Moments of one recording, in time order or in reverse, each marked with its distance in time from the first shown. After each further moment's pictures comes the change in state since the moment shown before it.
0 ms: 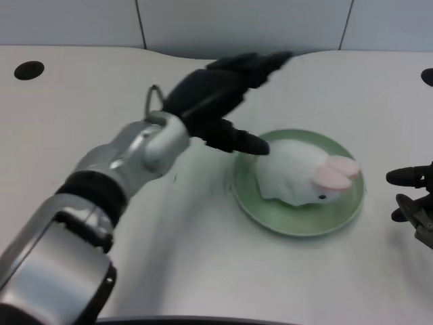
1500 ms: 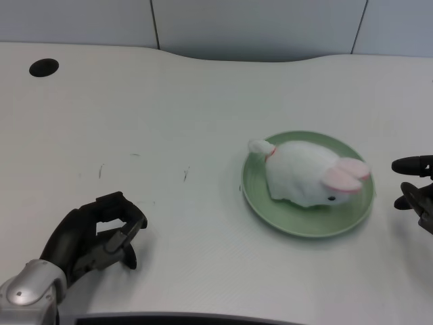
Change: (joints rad) left arm 0.808 0.087 0.473 -0.714 -0.647 0.593 -0.543; right arm -0.105 -0.011 -0.023 0.177 0.035 -0.088 0.039
